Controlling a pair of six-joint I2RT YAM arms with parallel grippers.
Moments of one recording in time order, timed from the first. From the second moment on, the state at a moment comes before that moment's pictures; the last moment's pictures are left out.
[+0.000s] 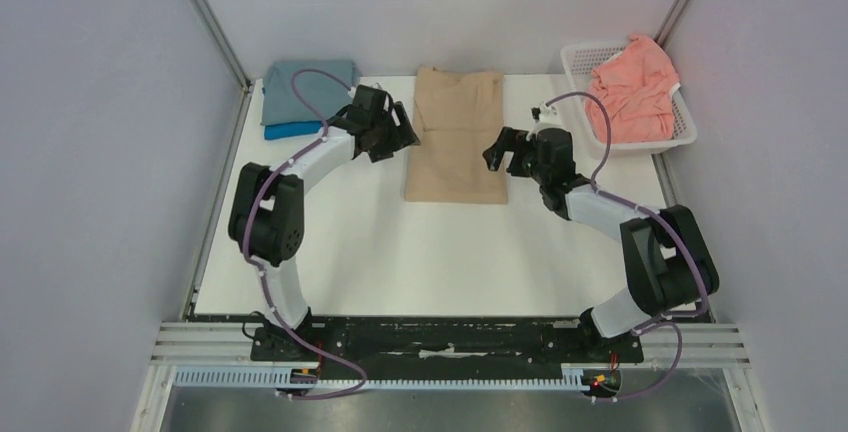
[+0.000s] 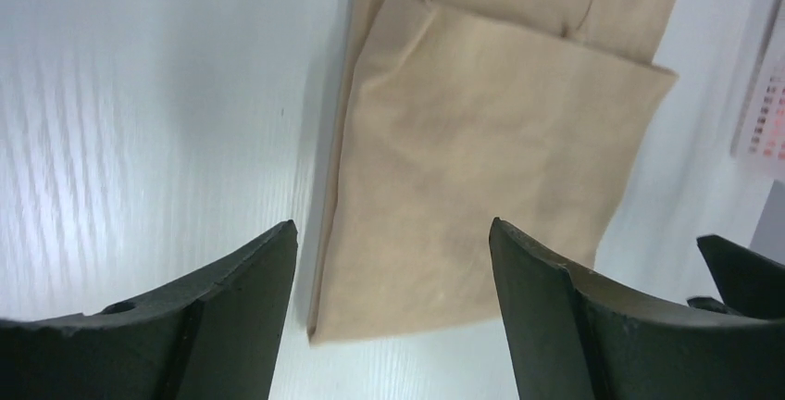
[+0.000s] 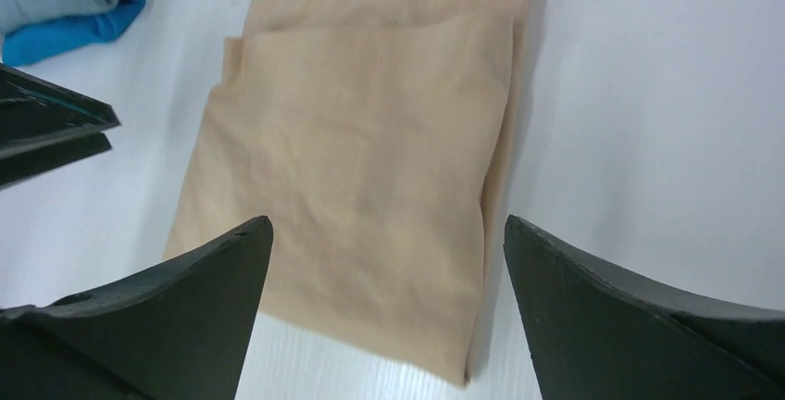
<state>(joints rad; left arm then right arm) -0.37 1.95 1.48 -0.35 0.07 -0.69 0.30 1.59 0.83 0.35 -0.06 0.41</state>
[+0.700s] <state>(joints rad) -0.41 1.79 1.05 -0.19 0.21 -0.75 0.30 1.45 0.54 0.32 -0.16 0.48</state>
